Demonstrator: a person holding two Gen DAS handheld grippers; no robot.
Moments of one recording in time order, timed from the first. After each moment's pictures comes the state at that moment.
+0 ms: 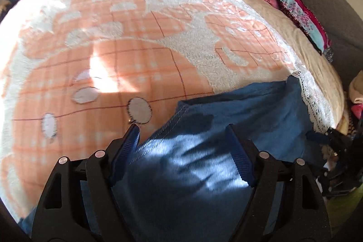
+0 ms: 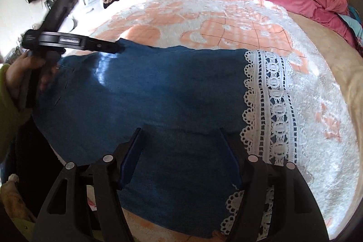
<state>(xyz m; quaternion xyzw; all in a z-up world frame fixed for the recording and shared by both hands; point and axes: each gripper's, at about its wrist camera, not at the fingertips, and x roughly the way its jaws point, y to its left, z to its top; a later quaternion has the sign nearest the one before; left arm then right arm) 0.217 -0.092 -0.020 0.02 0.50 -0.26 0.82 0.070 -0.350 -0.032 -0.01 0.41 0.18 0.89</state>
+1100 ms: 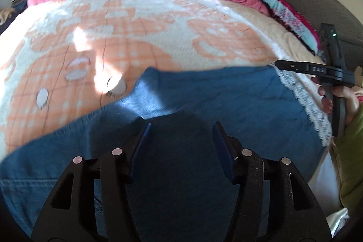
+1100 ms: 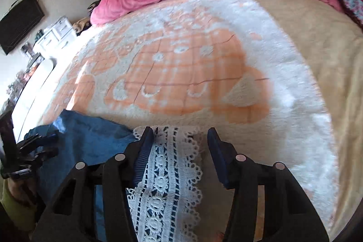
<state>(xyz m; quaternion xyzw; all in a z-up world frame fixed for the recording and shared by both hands) 0.154 -0.102 -0.032 0.03 0.44 -0.24 0.86 0.189 -0.452 -0.023 0.10 0.45 0.14 0.88</state>
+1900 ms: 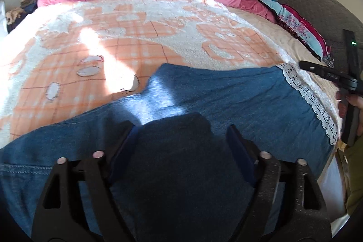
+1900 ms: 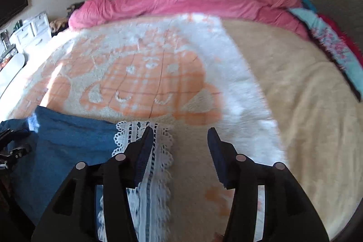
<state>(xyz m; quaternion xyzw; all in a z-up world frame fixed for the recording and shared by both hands) 0.134 -0.088 -0.026 0.02 0.40 -0.22 0.89 0.131 -0.457 0.013 0.02 0.37 0.01 0.93</state>
